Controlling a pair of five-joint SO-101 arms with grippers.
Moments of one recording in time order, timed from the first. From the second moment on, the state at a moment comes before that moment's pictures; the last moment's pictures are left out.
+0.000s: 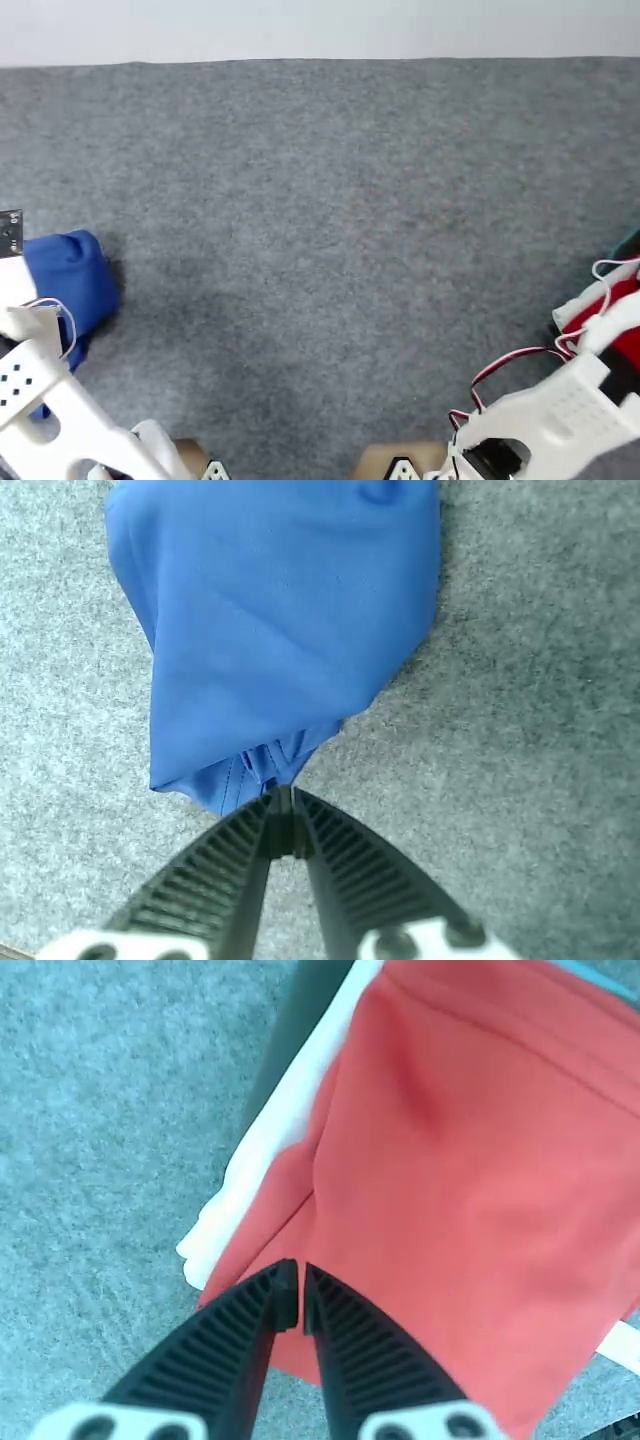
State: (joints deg) left arm -48.4 -43.6 37.6 88.3 -24.7; right arm 46.1 20.3 -34.2 100.3 23.3
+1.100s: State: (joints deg) left arm -48.4 -43.6 37.6 88.3 -24.7; right arm 44.8 26.9 -39.9 100.2 23.3
